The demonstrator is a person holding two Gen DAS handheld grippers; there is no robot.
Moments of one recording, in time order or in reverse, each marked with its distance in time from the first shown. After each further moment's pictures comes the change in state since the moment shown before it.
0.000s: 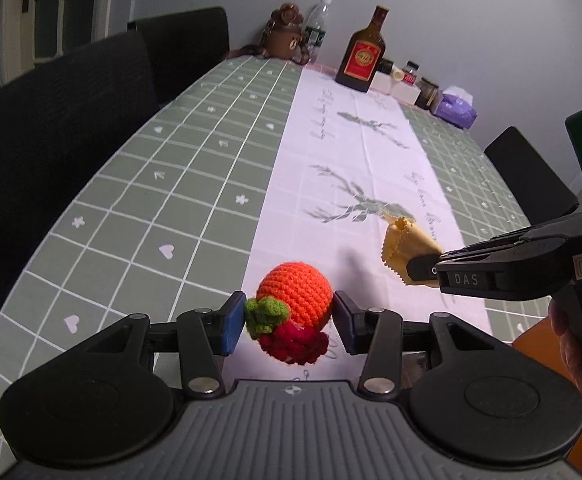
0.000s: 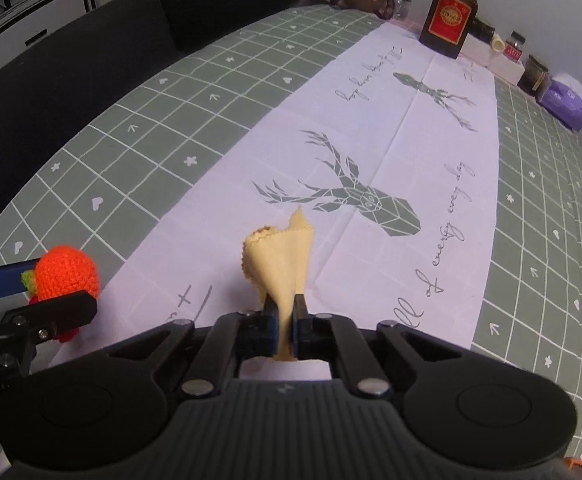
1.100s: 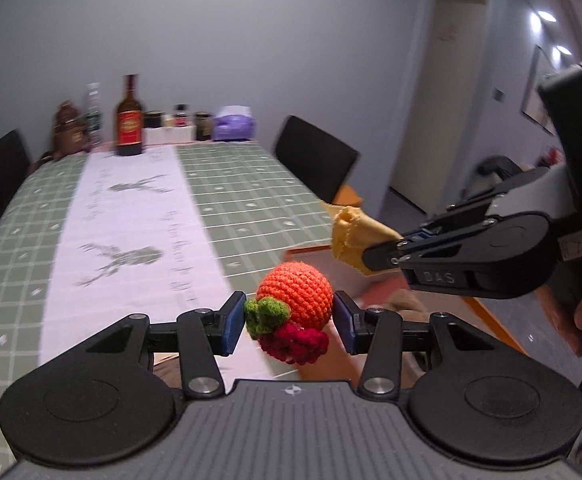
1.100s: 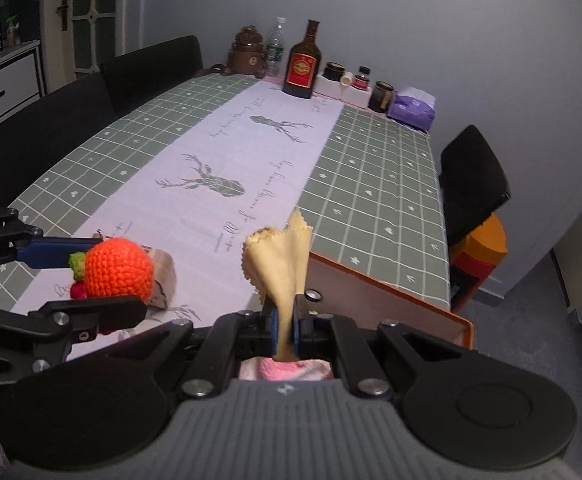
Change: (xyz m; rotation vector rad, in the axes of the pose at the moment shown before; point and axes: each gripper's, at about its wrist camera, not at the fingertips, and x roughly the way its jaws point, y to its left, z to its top) left arm -0.107 -0.203 -0.060 0.468 -0.099 -0.376; right arm -0.221 -0.097 -0.170 0.135 -0.182 -0.207
